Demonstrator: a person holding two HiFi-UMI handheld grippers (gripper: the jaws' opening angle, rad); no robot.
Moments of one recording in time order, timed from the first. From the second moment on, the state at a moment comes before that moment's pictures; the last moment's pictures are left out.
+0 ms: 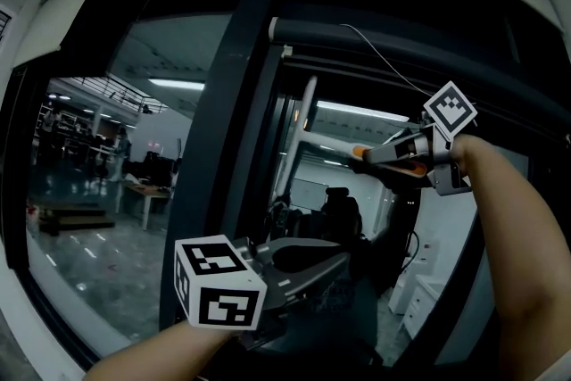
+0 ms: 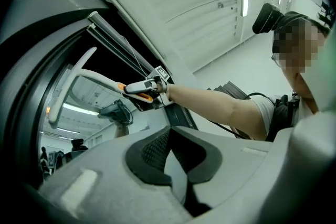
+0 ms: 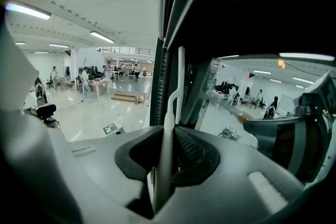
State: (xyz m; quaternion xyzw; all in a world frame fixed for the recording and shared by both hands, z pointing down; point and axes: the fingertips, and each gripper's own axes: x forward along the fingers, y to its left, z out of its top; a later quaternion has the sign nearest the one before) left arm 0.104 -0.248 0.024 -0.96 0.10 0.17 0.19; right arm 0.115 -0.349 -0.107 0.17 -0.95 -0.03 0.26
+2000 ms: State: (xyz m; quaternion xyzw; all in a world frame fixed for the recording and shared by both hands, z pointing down) left arm 0.099 -0.237 0.028 -0.96 0.07 0.13 0.22; right arm 0.124 -0.360 -0.107 0.23 -0.94 0.02 0.24
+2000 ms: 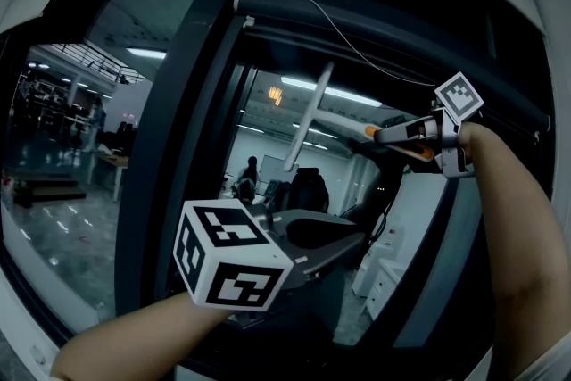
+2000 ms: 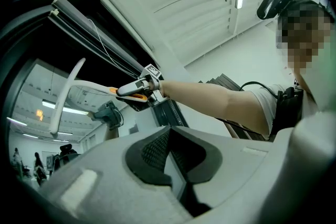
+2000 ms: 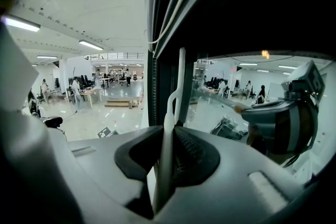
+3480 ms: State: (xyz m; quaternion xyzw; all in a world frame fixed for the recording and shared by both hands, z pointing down) left arm 0.193 -0.211 0.035 -0.97 -0.01 0.12 0.20; right arm 0.254 -0.309 -0.100 0.29 -0.93 0.04 0.23
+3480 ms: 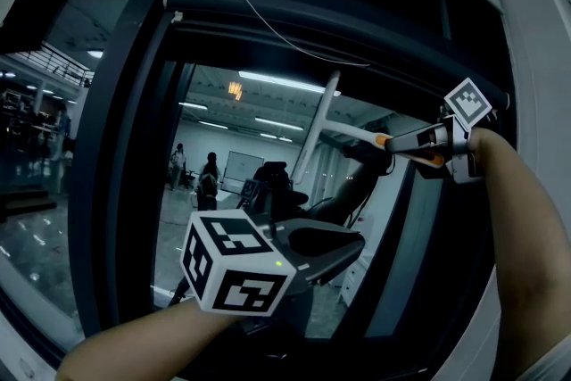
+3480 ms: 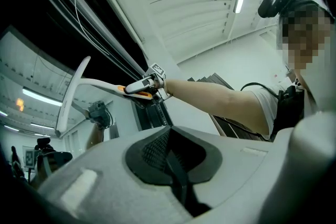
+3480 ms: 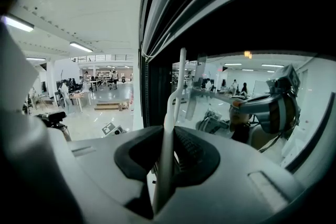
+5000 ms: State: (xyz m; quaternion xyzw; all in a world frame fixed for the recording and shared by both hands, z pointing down) left arm 0.350 -0.193 0.044 -0.97 -0.14 0.13 0.16; right arm 0.414 -0.273 -0.093 0.41 -0.88 0.08 0.21
